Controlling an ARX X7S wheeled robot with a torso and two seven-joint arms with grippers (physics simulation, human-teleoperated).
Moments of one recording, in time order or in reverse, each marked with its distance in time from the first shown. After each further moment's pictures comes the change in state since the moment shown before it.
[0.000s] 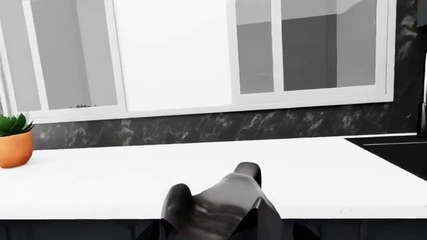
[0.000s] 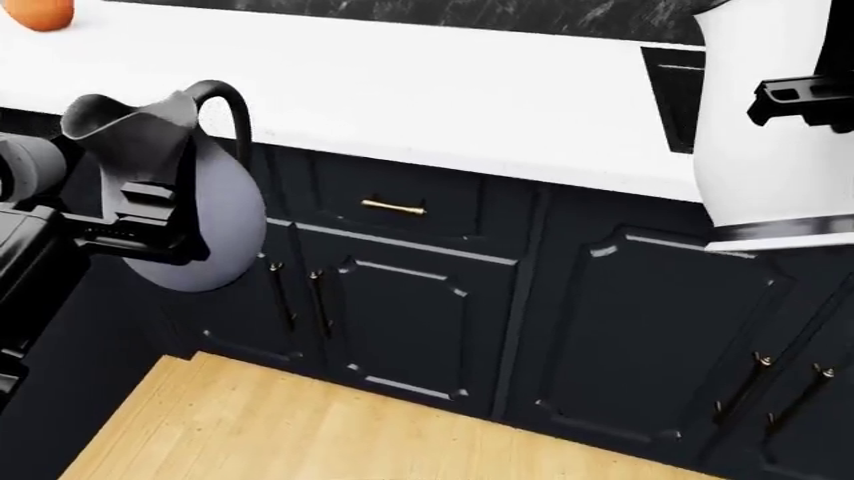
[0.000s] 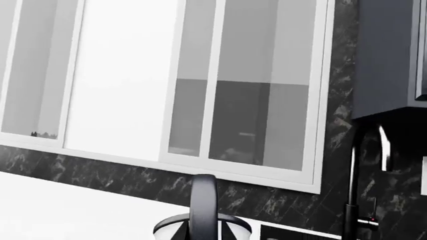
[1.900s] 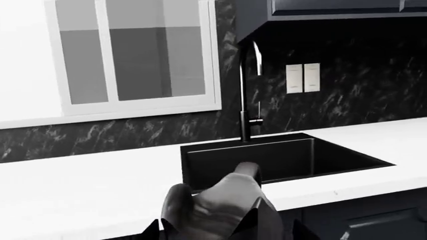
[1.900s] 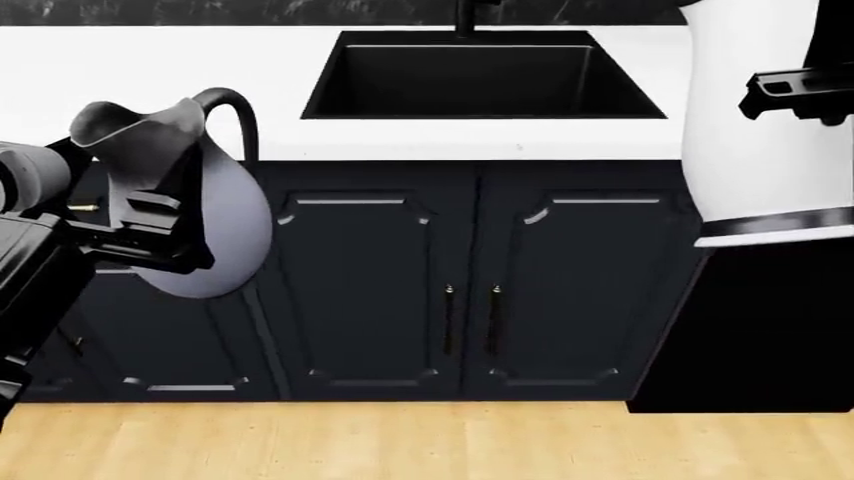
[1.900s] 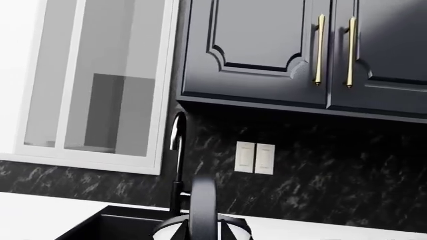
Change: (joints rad) left arm 0.024 -0.014 0.008 0.005 -0.015 0.029 0.003; right arm 0.007 -0.015 -0.017 0.003 -0.001 -0.038 -0.011
